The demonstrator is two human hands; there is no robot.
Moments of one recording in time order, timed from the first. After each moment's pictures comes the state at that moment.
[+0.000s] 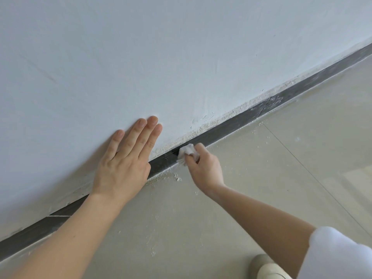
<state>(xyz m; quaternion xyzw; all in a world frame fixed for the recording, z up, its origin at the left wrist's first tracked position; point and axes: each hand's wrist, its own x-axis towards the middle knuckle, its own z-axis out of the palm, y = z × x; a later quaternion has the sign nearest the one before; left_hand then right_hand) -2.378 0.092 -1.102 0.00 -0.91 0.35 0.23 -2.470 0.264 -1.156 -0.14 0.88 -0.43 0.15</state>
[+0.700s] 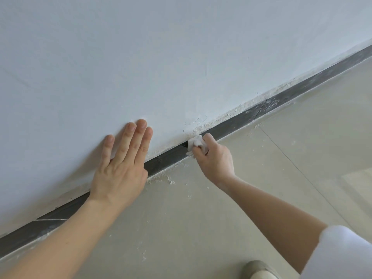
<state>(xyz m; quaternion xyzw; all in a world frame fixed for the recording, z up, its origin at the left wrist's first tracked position) -2.382 0.107 -1.112 0.03 -0.91 0.35 0.22 -2.511 0.291 -1.149 -0.21 0.90 -0.37 0.07</state>
